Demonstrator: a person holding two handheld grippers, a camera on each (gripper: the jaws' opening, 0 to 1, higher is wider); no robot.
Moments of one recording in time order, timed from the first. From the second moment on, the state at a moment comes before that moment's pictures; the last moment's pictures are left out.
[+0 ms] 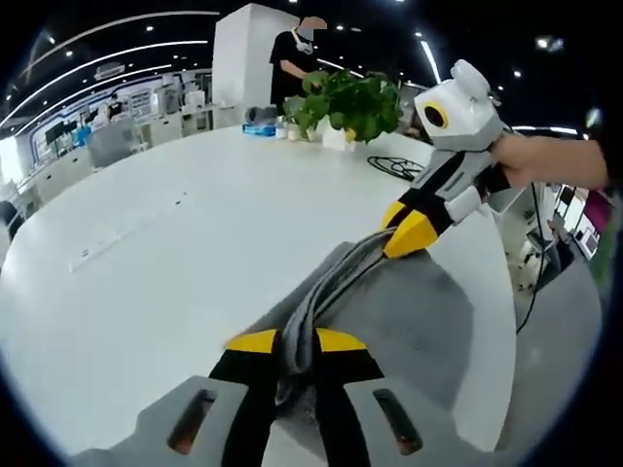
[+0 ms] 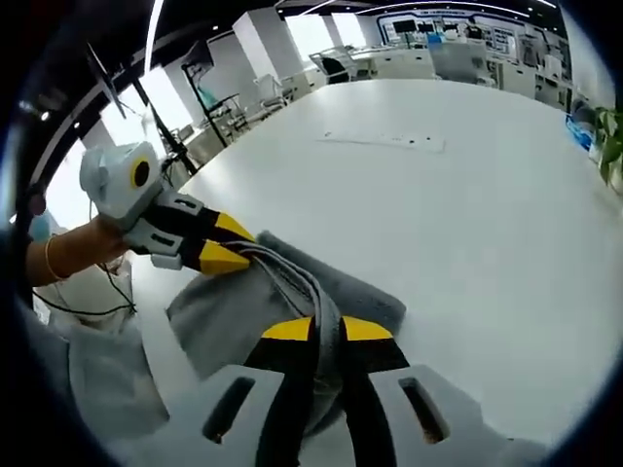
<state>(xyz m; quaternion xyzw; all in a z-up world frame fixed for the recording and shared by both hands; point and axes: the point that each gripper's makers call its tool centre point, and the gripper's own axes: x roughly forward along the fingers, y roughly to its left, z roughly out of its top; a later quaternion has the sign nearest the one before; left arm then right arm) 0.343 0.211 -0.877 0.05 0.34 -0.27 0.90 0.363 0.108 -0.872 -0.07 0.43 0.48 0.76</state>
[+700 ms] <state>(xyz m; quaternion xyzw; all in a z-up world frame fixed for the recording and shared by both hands) 0.348 0.247 -0.870 0.05 0.33 -0.21 0.92 0.385 0.098 -0.866 -0.12 0.37 0.47 0.79</state>
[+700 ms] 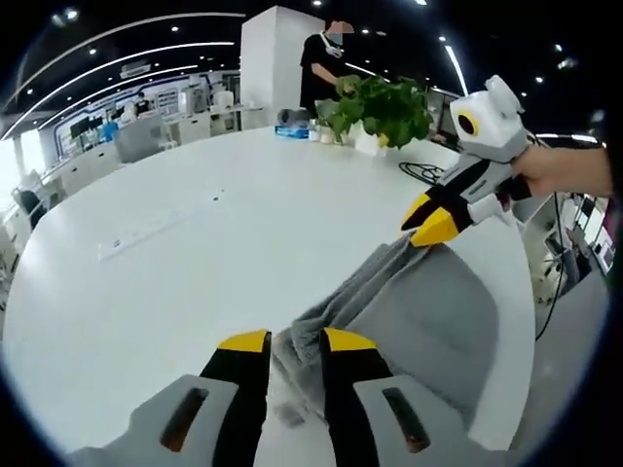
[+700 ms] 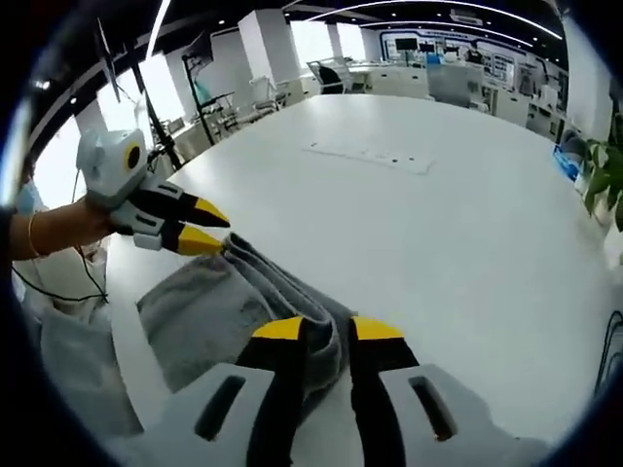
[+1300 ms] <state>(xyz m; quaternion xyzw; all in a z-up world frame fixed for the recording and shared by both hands) 0.328 0.253 -0.857 0.05 0.32 -0.20 0.93 0.377 0.091 -0.854 -0.12 0.36 0.47 0.80</state>
